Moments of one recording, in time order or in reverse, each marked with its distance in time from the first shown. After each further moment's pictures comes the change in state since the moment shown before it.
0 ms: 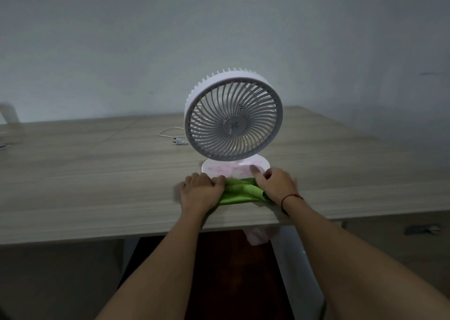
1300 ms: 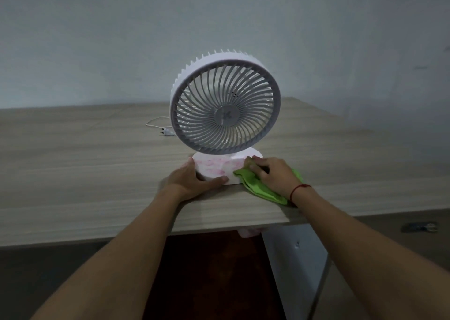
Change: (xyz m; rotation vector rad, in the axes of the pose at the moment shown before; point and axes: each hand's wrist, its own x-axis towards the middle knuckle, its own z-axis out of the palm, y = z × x) left_hand 0.036 -0.017 -0.005 -0.263 -0.274 0.141; right_hand 0.027 0.020 -0.010 -0.063 -0.159 -0.273
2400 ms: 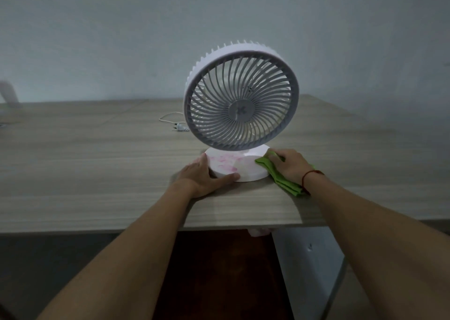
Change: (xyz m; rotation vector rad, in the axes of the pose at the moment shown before) left_hand -0.004 0.002 -0.001 0.153 -0.004 -0.002; right_hand 0.025 0.003 -0.005 0.059 -0.064 0.133
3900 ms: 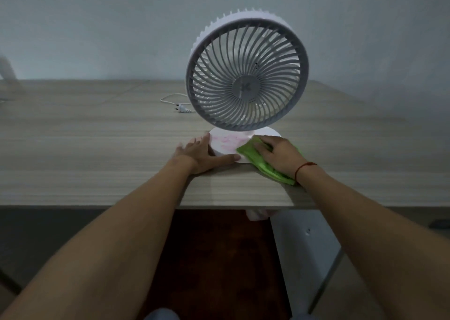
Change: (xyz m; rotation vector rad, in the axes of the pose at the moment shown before) left_hand 0.015 -0.011 0.001 0.153 -0.041 -0.041; right_hand -0.017 -0.019 0.022 -0.033 0.011 -0.203
